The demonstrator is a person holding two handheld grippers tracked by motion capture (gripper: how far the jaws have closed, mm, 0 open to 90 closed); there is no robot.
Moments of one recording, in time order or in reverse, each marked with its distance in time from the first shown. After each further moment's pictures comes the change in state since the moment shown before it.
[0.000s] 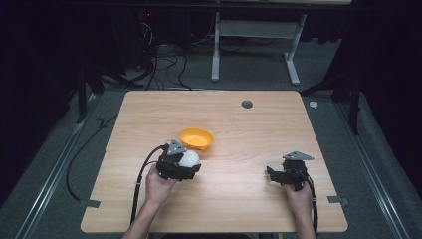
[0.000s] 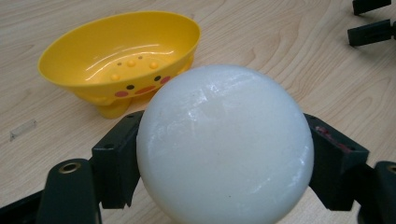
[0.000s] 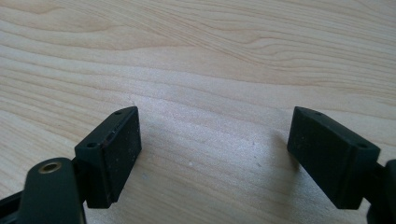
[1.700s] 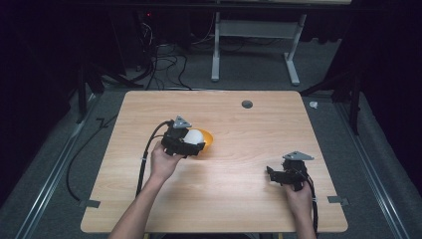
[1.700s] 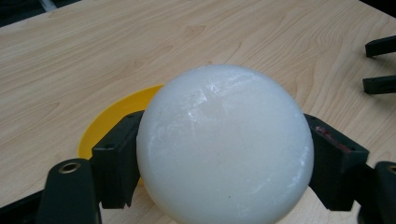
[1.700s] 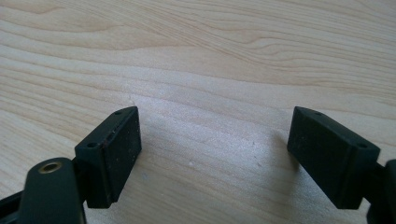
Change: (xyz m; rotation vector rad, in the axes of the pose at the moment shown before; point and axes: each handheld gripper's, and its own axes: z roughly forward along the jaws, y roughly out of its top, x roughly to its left) left arm 0.027 0.061 0.016 0.005 0.009 0.013; right arm 0.000 0.000 0.000 -0.001 0.001 0.002
